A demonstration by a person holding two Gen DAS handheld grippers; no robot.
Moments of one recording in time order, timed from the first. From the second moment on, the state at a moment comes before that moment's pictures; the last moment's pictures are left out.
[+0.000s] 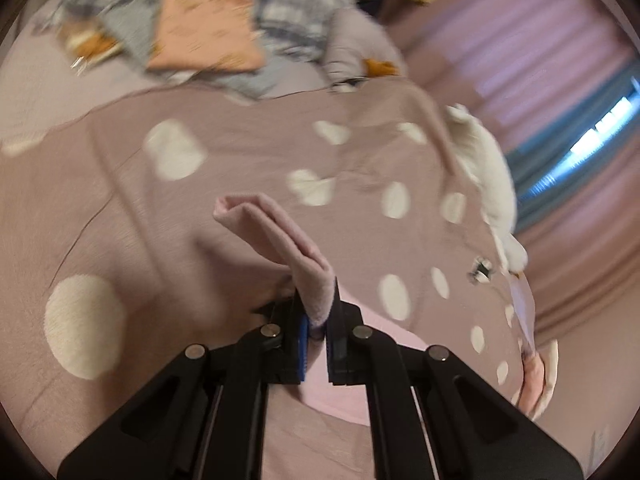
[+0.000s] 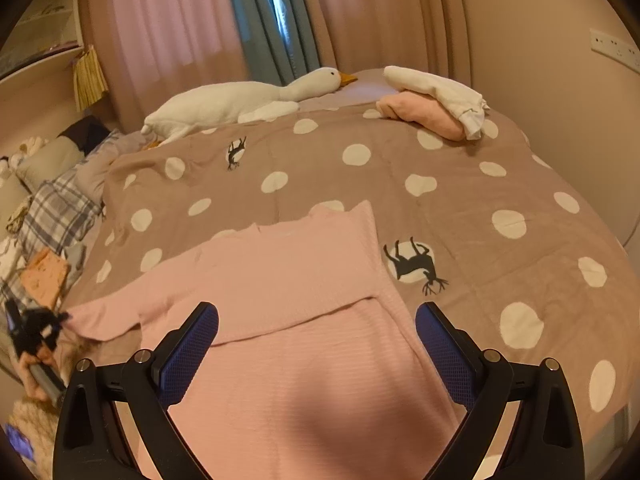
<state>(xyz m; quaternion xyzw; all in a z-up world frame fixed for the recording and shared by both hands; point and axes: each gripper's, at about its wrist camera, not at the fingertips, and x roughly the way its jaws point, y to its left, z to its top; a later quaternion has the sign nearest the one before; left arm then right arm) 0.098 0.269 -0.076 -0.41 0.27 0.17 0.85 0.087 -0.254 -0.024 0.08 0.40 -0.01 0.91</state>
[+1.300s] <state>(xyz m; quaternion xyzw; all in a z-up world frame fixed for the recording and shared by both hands) 0.182 0.037 -0.149 -0.16 0.50 0.00 0.85 0.077 -0.288 -0.037 0.12 0.41 -0.03 0.90</state>
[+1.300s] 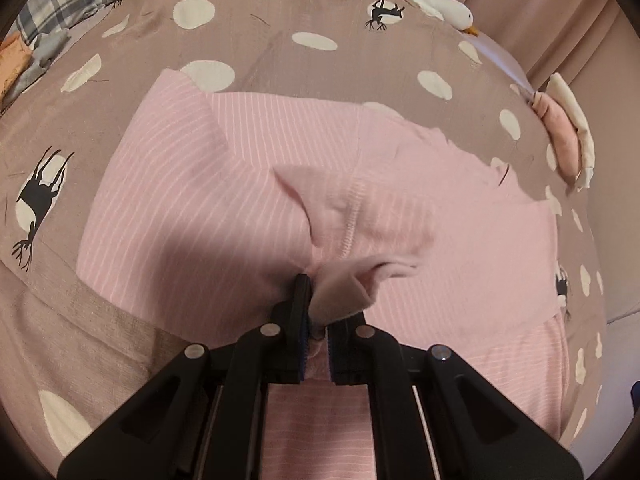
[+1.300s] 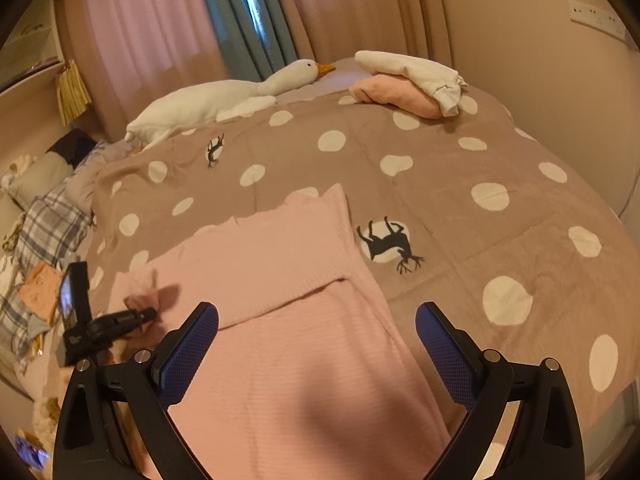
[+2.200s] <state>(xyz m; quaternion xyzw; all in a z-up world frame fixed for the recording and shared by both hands) 0.112 0.103 -0.065 -0.21 0.42 0.04 0.88 0.094 -0.248 -0.041 0.08 0.42 0.01 0.90</state>
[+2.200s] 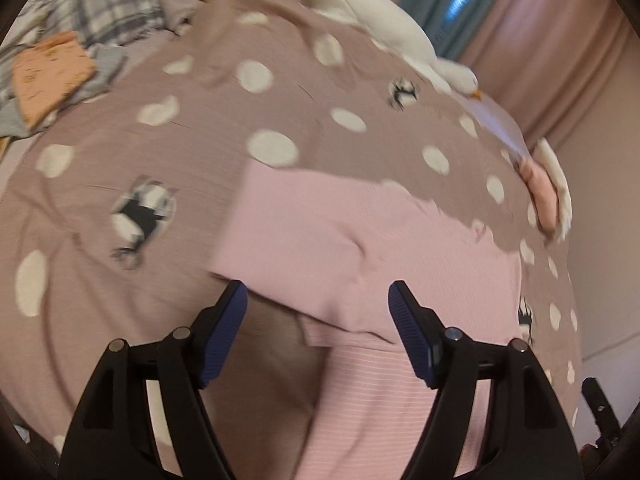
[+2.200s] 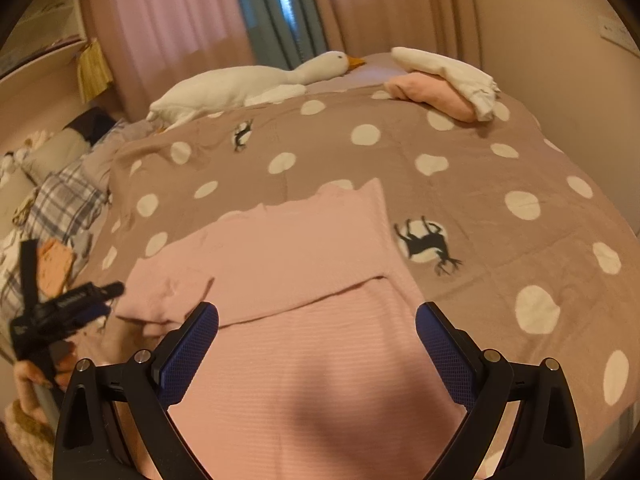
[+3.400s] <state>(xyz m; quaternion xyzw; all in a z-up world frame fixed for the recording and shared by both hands) 0.039 0.206 -0.083 -0.25 0.42 0.17 0.86 0.221 -0.074 -0.126 0.02 0.56 0.14 0.81</state>
